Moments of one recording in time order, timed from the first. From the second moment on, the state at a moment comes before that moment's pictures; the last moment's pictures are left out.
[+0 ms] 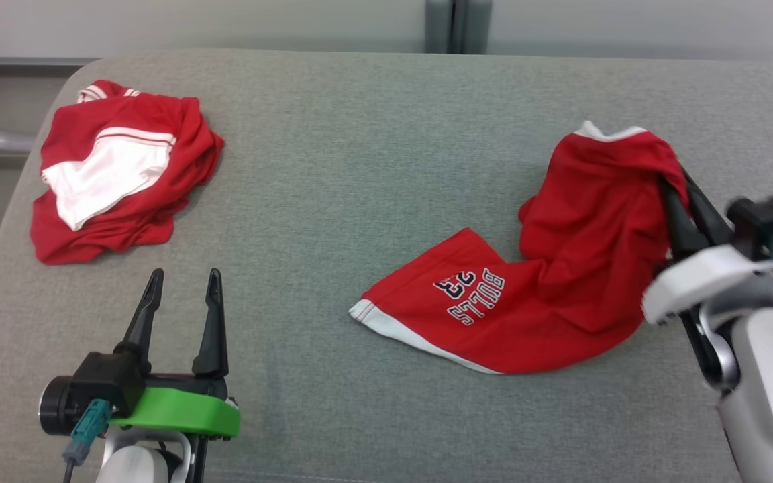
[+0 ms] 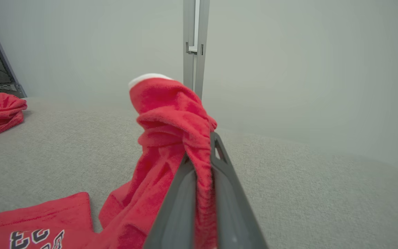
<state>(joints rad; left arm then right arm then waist) -0.10 0.05 -0.04 0.16 -0.18 -0.13 -0.26 -0.33 -0.25 0.05 0.20 0.16 0.13 -0.07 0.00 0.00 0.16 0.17</state>
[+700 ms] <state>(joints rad) -0.14 0.05 -0.11 0.18 -0.23 -0.12 -0.26 -0.75 -0.09 0.34 0.83 0.18 0.13 -0.18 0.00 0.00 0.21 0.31</state>
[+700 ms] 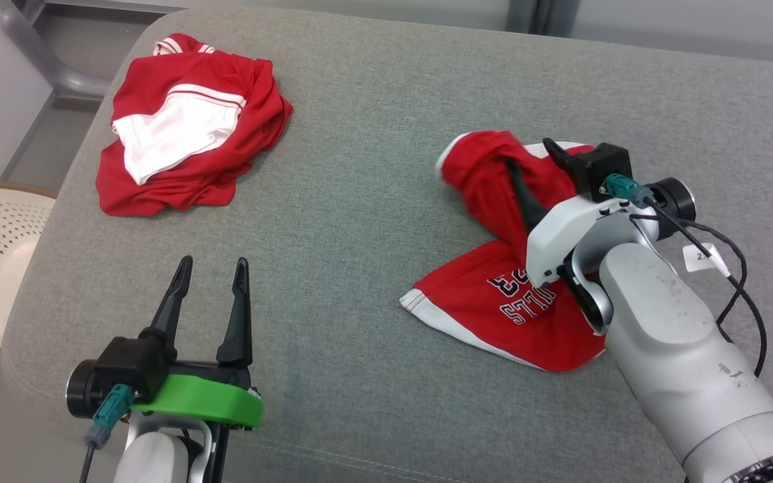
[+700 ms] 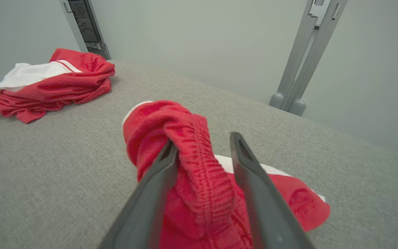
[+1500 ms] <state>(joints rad) -0.11 0.05 -0.07 0.18 -0.17 -0.13 -0.26 -0.58 -0.23 0.28 0.79 0.39 0.13 -0.26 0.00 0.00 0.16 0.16</state>
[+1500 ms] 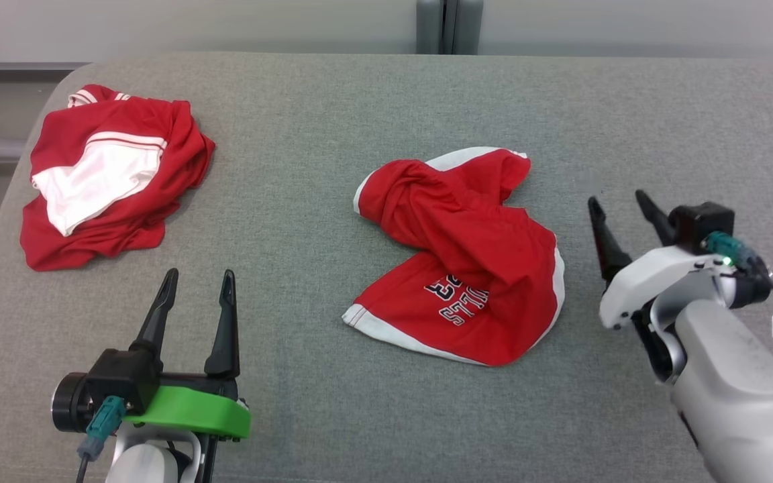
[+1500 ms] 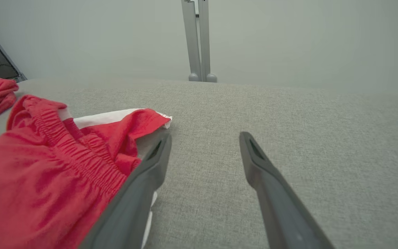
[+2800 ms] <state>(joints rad) -0.09 0.05 -0.05 0.18 -0.17 -0.13 -0.26 -0.33 -0.20 0.17 0.65 0.43 0.13 -0.26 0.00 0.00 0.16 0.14</state>
